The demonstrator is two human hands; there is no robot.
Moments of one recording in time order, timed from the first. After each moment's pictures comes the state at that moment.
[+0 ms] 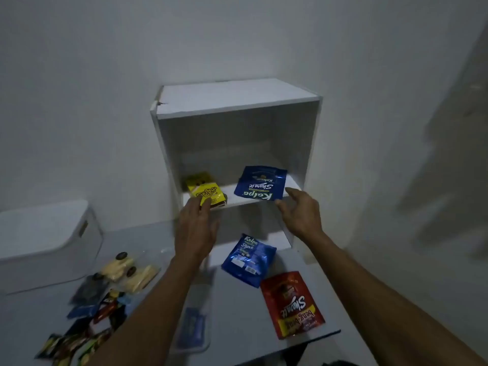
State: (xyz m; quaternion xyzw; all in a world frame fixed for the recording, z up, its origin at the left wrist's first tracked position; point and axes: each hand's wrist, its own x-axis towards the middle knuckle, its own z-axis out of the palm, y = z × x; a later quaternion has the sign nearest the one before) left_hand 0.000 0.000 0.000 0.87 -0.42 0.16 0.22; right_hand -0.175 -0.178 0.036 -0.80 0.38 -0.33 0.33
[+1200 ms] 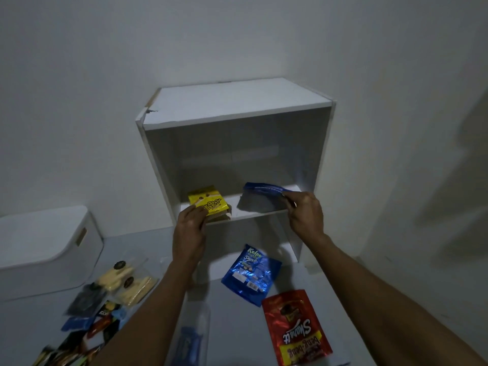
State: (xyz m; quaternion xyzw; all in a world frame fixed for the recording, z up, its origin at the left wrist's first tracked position) left_hand 0.039 -0.038 -0.008 0.84 -0.39 0.17 0.34; right_hand -0.132 -0.260 0.016 -0.86 0.29 -0.39 0.17
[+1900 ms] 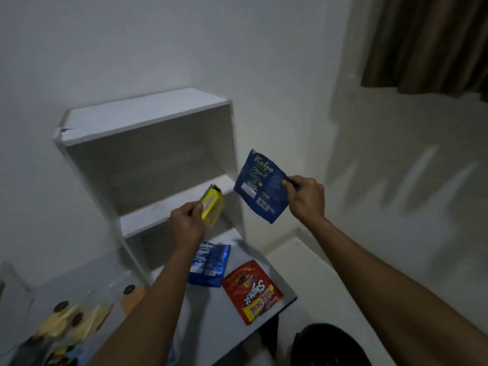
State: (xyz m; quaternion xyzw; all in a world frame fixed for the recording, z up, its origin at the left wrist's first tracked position) left_hand -0.102 -0.069 0.042 0.76 -0.33 -0.04 0.56; right_hand -0.319 -0.203 0.065 -0.69 0.50 -0.46 0.25
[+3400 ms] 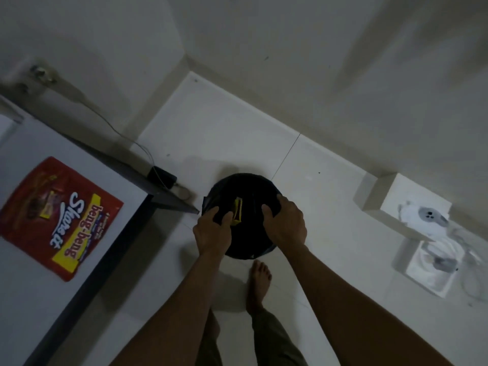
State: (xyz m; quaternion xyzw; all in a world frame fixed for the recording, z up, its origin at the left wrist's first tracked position) left_hand -0.418 -0.139 -0.398 0.81 -0.40 -0.42 0.10; right_hand -0.580 -0.152 -0.394 -0.46 0.80 -0.07 0.39
